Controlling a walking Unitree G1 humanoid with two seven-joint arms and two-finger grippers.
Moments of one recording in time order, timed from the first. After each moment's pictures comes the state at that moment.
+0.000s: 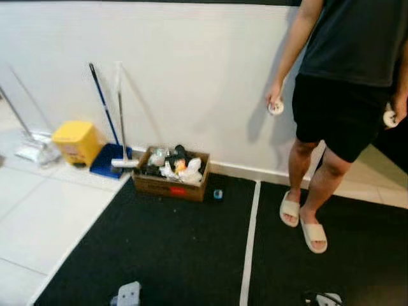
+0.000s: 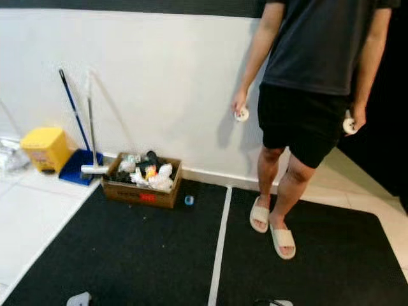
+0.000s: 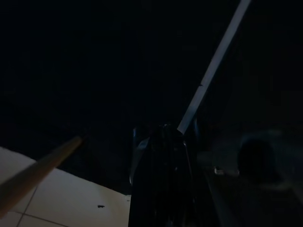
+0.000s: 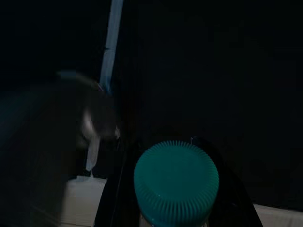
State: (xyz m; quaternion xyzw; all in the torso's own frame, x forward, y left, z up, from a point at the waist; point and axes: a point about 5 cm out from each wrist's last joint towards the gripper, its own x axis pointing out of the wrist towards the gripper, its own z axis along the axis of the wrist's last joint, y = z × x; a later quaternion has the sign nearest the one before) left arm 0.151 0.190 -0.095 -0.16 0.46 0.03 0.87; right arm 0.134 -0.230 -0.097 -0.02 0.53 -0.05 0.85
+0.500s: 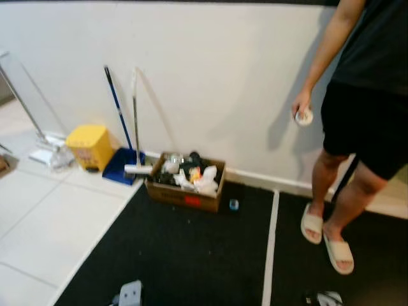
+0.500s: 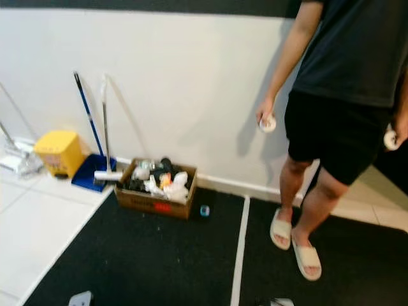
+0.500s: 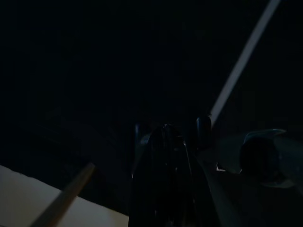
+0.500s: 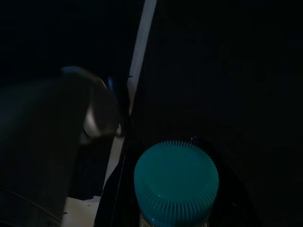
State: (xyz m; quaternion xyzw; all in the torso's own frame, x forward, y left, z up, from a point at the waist) left arm 0.153 0.188 -0.094 -0.16 0.45 0.02 0.87; right arm 0.132 -0.232 -0.097 -0.02 0.53 -0.05 0.85
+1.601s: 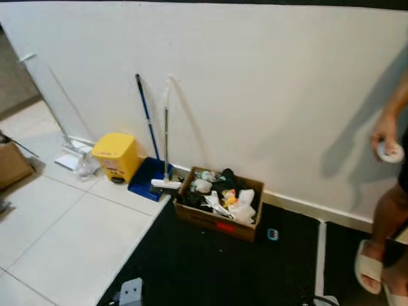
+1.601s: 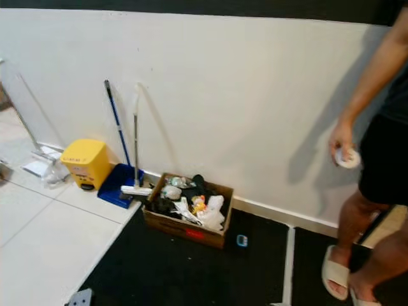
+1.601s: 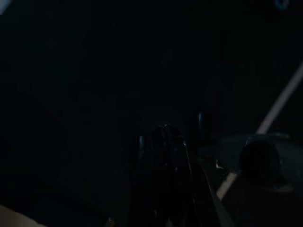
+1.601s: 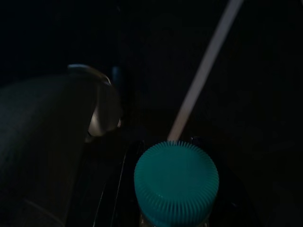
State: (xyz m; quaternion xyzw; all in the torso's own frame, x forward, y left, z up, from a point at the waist) left arm 0.155 0.187 -0.094 -0.17 0.45 0.02 0.88; right arm 0.138 -0.227 -0.096 -0.05 0.52 -0.02 0.85
